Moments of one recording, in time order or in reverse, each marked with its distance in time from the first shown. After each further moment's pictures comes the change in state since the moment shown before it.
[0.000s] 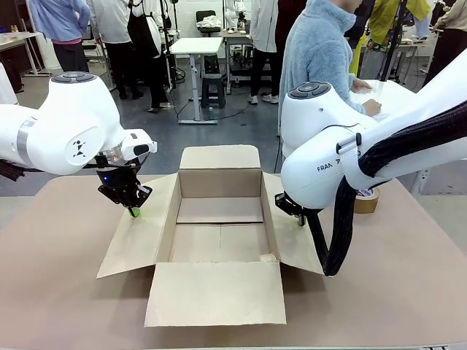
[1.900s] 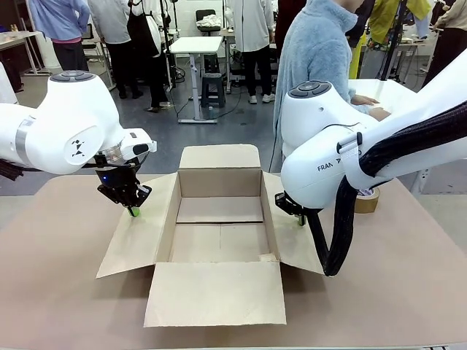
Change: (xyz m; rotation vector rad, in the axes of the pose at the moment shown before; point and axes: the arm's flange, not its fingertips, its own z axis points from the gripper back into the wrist) left arm 0.000 0.000 0.000 0.000 0.000 0.000; right arm 0.000 0.000 0.000 0.000 0.000 0.000
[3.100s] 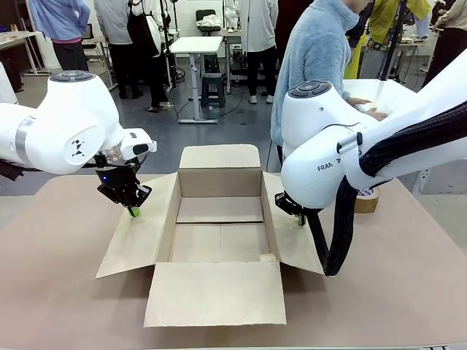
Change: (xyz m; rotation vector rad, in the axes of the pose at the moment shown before) left arm 0.000 0.000 0.000 0.000 0.000 0.000; right arm 0.000 0.000 0.000 0.000 0.000 0.000
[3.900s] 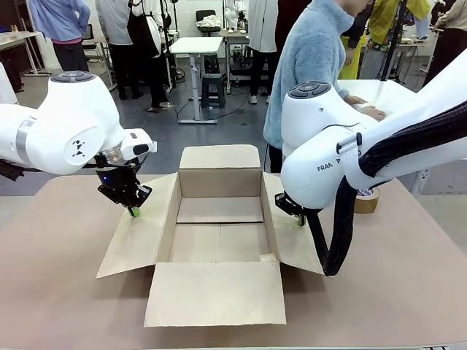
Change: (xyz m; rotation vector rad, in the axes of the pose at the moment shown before) left arm 0.000 0.000 0.000 0.000 0.000 0.000; right arm 0.000 0.000 0.000 0.000 0.000 0.000
